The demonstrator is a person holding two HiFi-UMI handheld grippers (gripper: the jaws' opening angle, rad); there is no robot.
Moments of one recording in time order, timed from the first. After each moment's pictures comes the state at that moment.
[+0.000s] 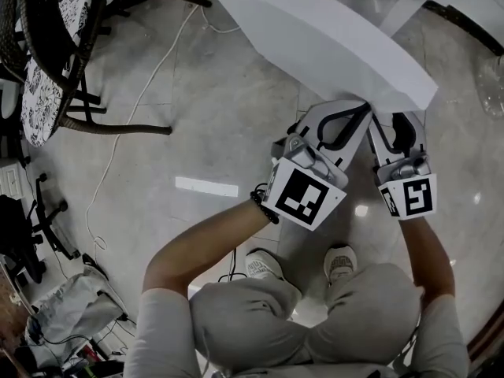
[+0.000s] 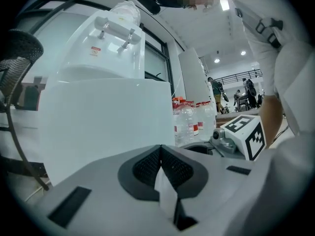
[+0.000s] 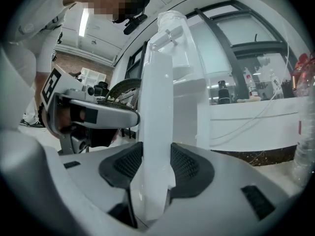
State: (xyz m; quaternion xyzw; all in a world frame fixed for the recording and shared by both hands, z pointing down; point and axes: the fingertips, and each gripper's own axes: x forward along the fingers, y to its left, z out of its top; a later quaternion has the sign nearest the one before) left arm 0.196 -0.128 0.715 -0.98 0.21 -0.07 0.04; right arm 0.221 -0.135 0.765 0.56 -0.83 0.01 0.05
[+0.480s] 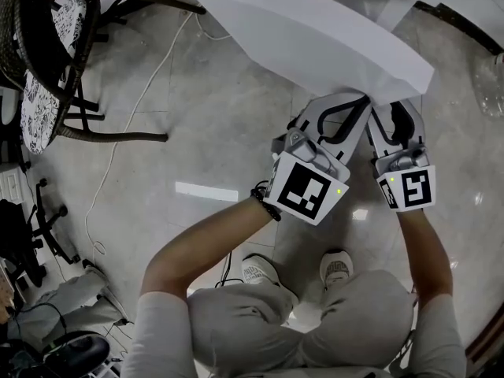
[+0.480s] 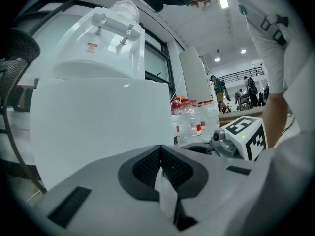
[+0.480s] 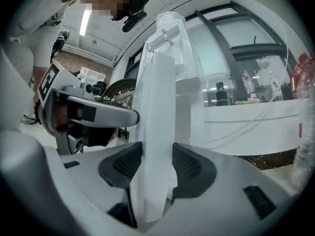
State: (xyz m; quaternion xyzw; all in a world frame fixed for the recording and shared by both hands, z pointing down) left arm 0.219 -0.143 0.714 -0.97 0.21 -0.07 0.05; right arm 0.243 -0.155 0.764 0.57 -0.82 -0.01 0.04
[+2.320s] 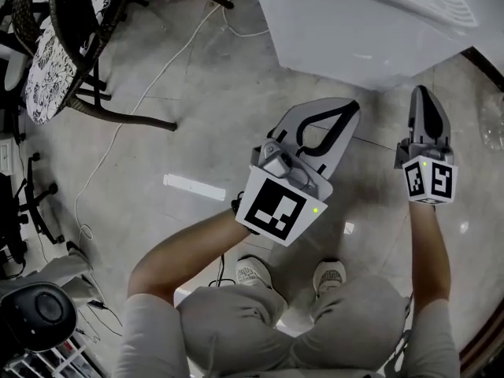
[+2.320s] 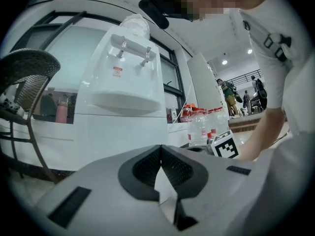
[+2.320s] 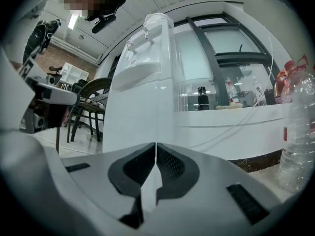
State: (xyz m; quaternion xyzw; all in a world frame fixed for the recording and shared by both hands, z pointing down) left arm 0.142 -0.159 0.668 -0.96 0.26 -0.04 0.07; right arm 0.297 -0.204 0.744 0.65 -0.76 -0.01 0.02
